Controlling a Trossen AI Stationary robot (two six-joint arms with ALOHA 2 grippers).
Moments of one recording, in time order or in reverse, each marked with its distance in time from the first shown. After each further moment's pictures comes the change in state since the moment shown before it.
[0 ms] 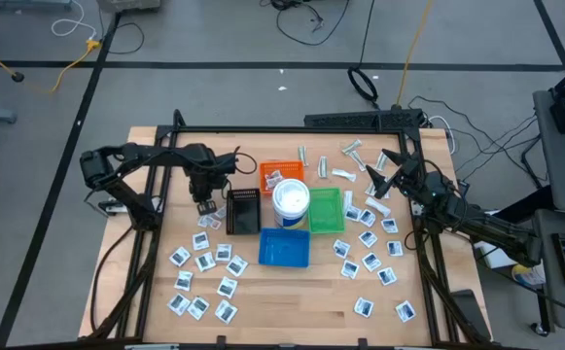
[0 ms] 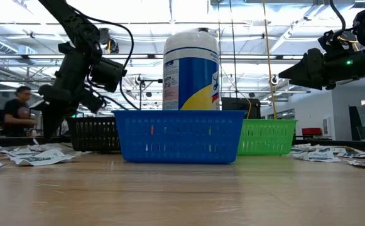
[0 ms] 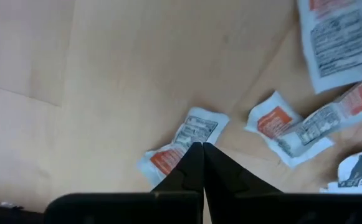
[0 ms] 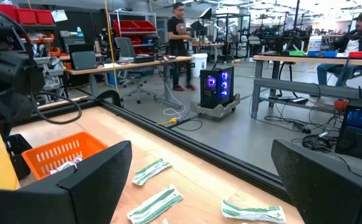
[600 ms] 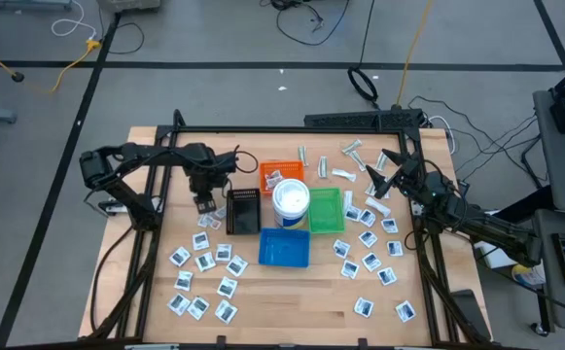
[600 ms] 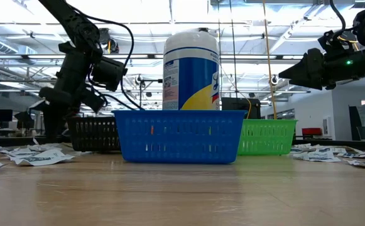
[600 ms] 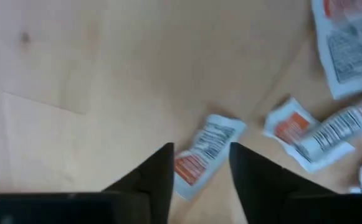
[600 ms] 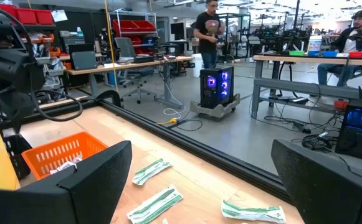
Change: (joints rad) left arm 0.003 -0.004 0.003 0.017 -0.054 0.037; right arm 0.000 0.000 0.000 0.000 0.000 0.000
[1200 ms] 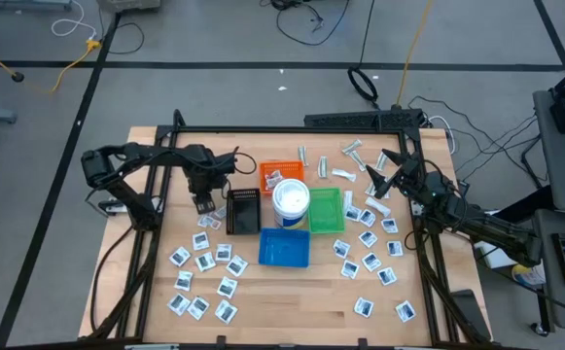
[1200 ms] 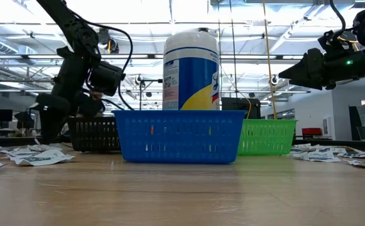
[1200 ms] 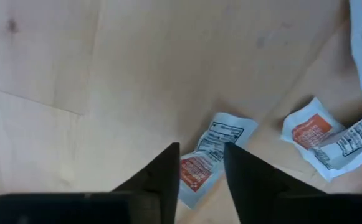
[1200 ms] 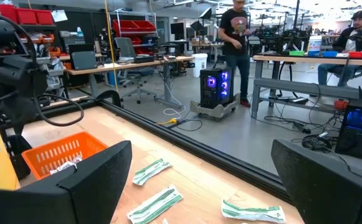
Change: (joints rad) left arm 0.020 0.016 -0.036 0.034 -0.011 0.008; right arm 0.000 0.000 0.000 0.000 0.000 0.000
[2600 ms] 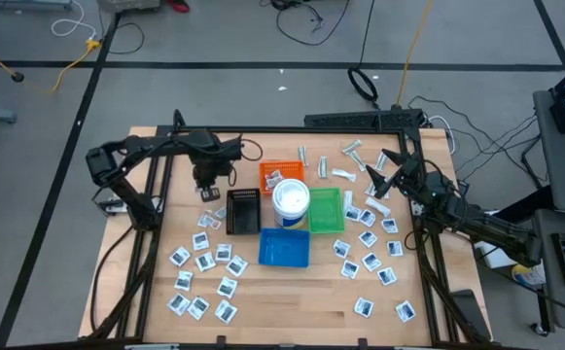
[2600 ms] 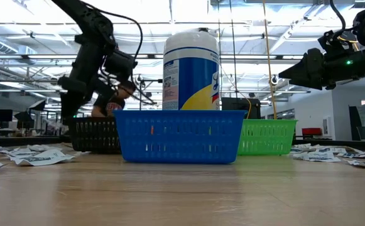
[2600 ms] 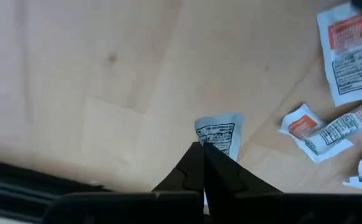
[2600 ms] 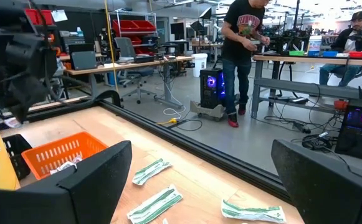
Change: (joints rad) left arm 0.035 0.043 0.245 -0.207 -0.060 0.034; right arm 0.000 0.000 0.000 0.000 0.000 0.000
